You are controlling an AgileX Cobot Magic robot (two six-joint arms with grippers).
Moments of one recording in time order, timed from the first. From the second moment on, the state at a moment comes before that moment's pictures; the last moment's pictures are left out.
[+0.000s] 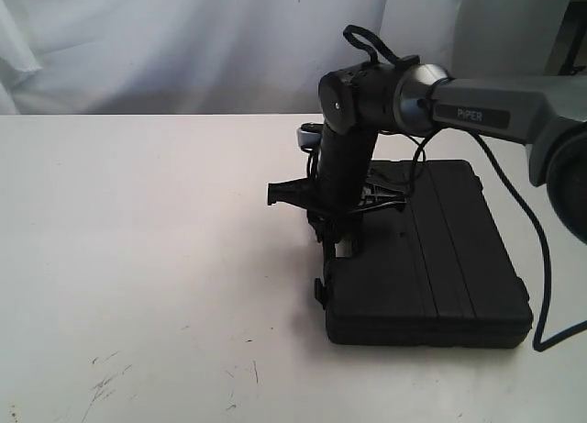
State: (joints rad) left arm -0.06 0.00 0.00 0.04 0.34 -0.07; right arm 0.65 2.30 -1.80 0.01 1.02 0.53
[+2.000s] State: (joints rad) left arm -0.06 0.00 0.00 0.04 0.34 -0.07; right arm 0.84 2.50 -2.17 0.12 0.96 0.73
